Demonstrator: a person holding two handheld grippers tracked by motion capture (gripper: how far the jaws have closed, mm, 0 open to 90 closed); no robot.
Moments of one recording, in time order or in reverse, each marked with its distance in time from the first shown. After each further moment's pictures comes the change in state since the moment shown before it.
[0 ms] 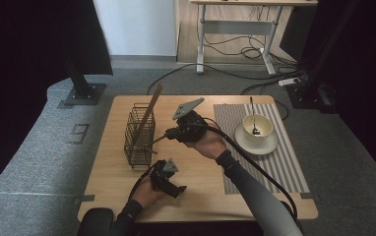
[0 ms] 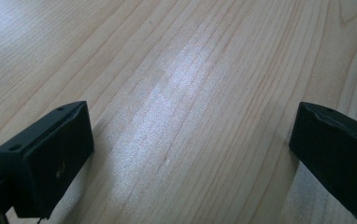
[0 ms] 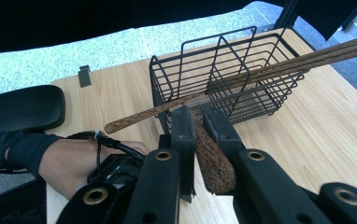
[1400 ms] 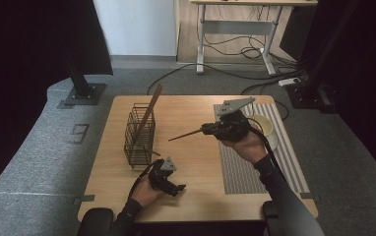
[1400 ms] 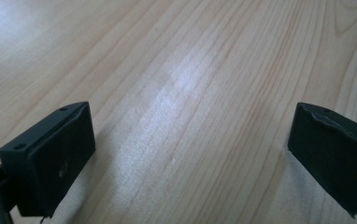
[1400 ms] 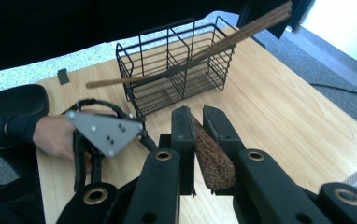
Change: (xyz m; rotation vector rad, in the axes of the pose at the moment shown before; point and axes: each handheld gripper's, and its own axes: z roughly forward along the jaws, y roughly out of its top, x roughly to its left) left arm 0.003 -0.001 -0.006 -0.058 -0.008 -0.038; right arm -0.017 -0.052 -0.092 -0.069 -0.120 0.084
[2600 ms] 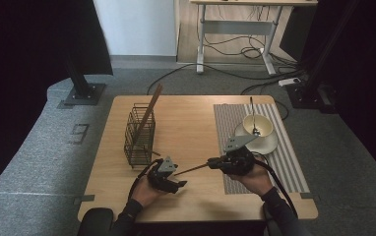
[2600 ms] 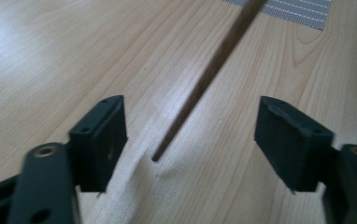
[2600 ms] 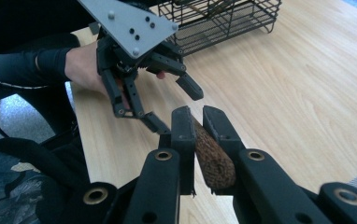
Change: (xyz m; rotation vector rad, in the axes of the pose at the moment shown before) left arm -0.013 0.009 -0.018 -0.079 -0.002 0.074; right arm 0.035 -0.086 0.011 0.061 0.109 0.045
